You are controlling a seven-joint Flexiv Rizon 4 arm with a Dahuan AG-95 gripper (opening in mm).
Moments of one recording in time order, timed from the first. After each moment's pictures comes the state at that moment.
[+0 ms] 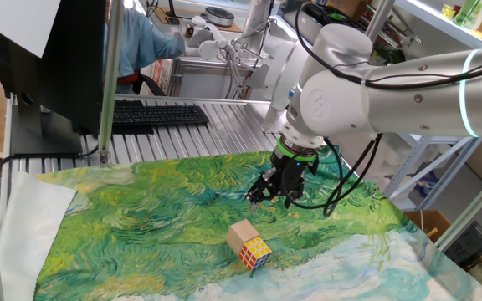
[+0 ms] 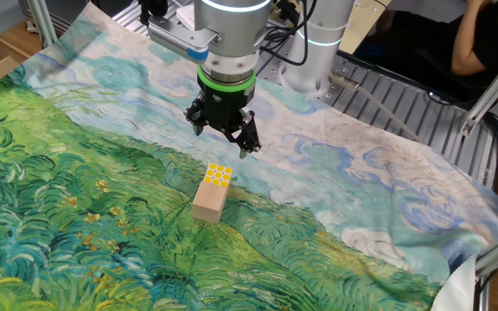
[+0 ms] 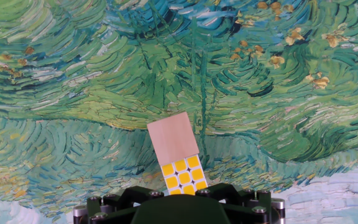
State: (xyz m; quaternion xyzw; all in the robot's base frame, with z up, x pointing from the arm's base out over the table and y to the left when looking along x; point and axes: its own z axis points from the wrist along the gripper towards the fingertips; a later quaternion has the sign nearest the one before) arm 0.500 0.000 0.170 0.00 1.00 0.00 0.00
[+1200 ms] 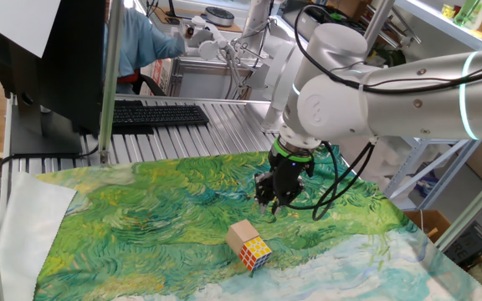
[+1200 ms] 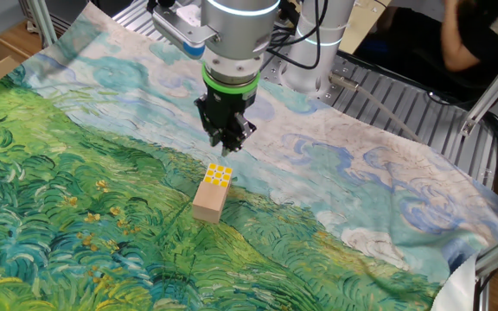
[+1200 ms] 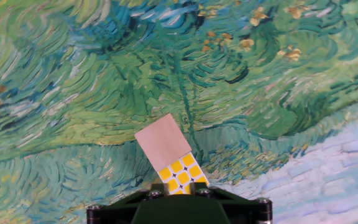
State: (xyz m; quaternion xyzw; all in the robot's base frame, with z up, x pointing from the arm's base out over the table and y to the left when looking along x) arm 0.500 0.000 0.170 0.12 0.99 -0.02 0.00
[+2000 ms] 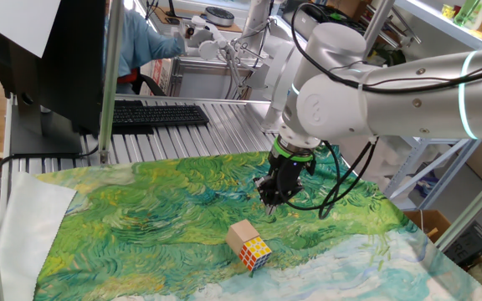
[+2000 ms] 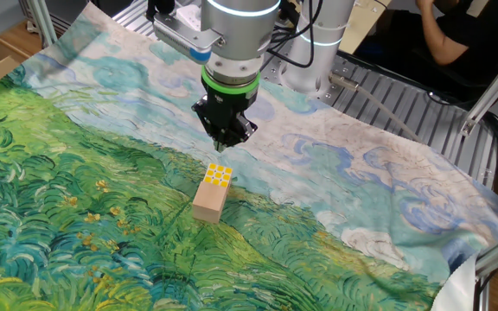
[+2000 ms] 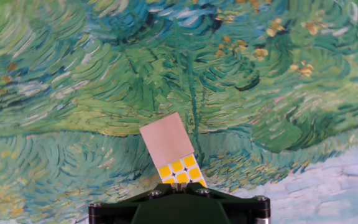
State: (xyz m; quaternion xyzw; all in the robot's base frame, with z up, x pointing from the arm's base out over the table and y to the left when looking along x) arm 0.501 0.000 0.170 0.03 1.00 -0.02 0.00
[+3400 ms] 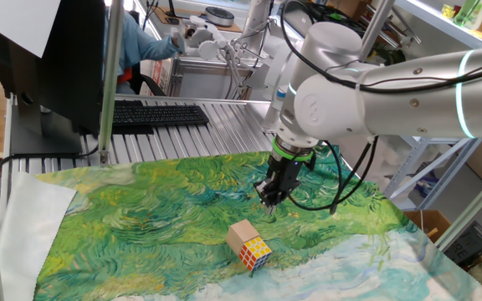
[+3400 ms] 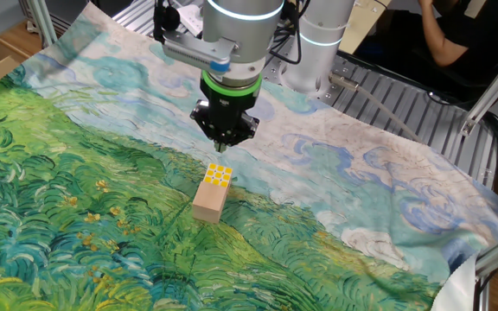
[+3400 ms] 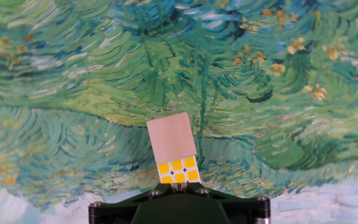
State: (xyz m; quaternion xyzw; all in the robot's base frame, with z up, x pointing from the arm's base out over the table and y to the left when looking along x) arm 0.501 0.003 0.169 -0.12 0.99 -0.02 -0.01
